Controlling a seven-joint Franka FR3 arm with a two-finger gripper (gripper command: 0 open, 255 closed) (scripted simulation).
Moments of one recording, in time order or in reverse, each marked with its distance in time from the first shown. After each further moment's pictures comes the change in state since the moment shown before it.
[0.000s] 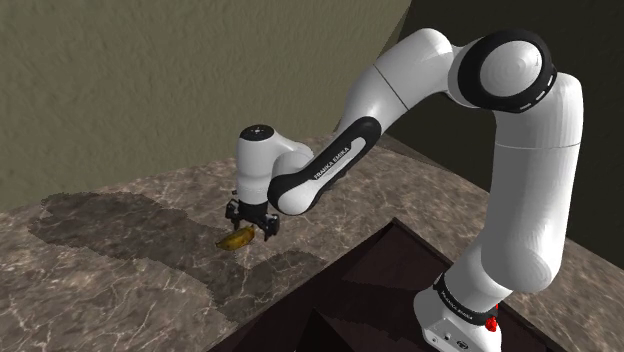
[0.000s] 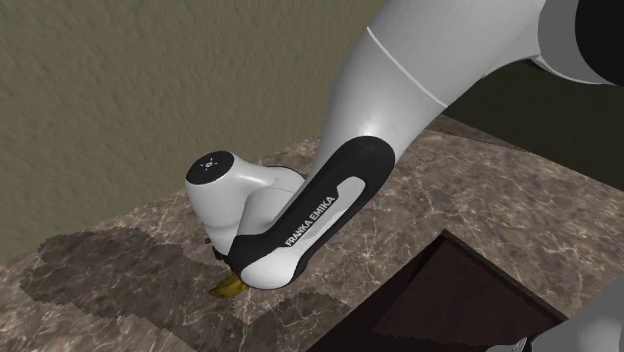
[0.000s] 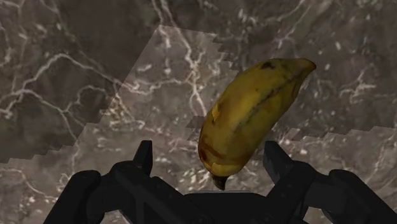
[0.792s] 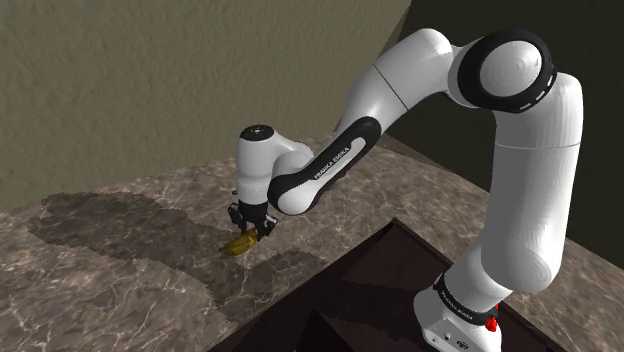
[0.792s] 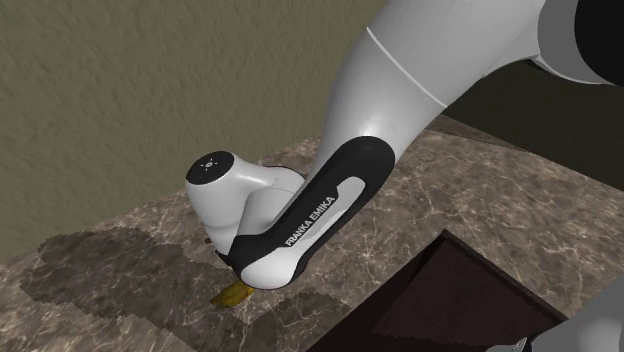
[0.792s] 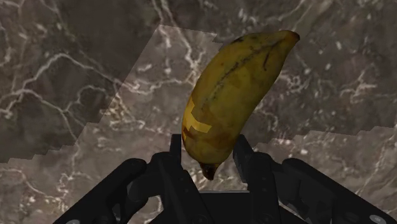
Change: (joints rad) arm 0.000 0.001 0.000 0.000 0.000 0.000 0.000
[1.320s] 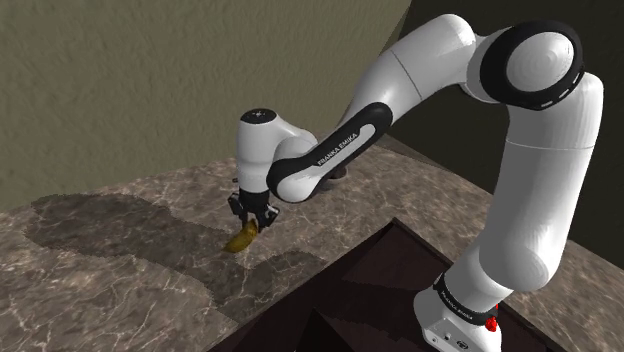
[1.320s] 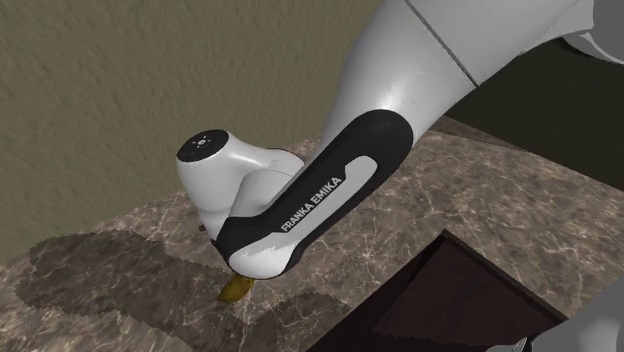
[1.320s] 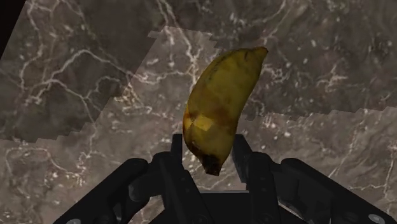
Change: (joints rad) arm -0.039 -0.082 0.050 -0.009 0.070 -0.063 -0.050
